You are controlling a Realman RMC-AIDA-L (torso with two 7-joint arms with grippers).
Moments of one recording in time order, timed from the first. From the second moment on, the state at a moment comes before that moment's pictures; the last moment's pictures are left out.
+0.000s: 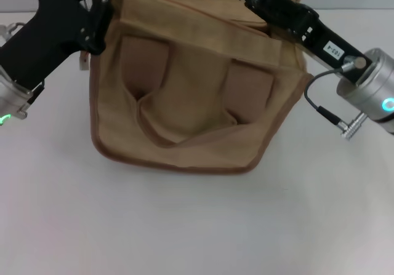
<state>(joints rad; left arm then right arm) -0.58 -2.08 0.39 0.27 1.56 1.75 -0.67 0.72 2.09 -0.79 -0.03 -1.24 -1.74 1.44</state>
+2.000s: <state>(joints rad) -0.70 -2.08 0.43 0.17 1.57 1.77 -0.59 0.74 2.08 -0.93 -0.25 -1.25 -1.57 2.66</state>
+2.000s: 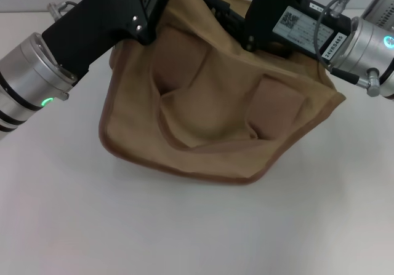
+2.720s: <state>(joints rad) -0.71 -2.08 0.43 0.15 1.56 1.78 -0.60 0.74 2.08 -0.95 -0.26 -1.25 -1.57 2.58</state>
